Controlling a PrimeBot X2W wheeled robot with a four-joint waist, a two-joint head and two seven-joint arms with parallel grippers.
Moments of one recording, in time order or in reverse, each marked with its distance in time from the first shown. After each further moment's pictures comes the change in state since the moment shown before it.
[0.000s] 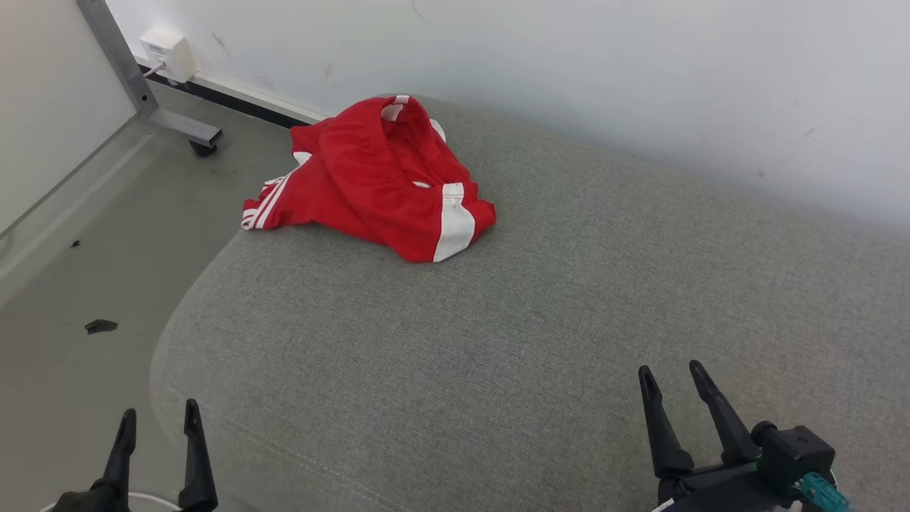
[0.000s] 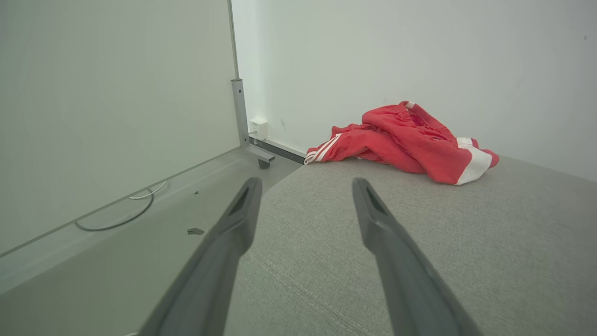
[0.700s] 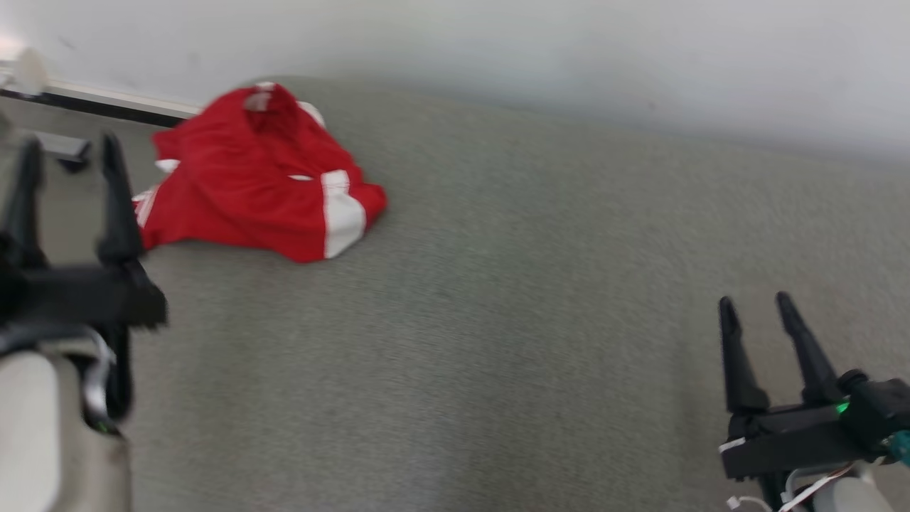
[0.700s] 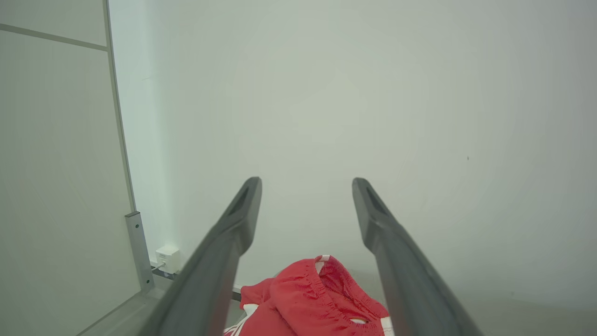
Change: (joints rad) left arm -0.512 0.095 -0.007 0.091 -0.051 -0.045 0.028; right arm -0.056 -0.069 -0.121 -0.088 -0.025 0.000 0.000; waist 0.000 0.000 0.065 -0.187
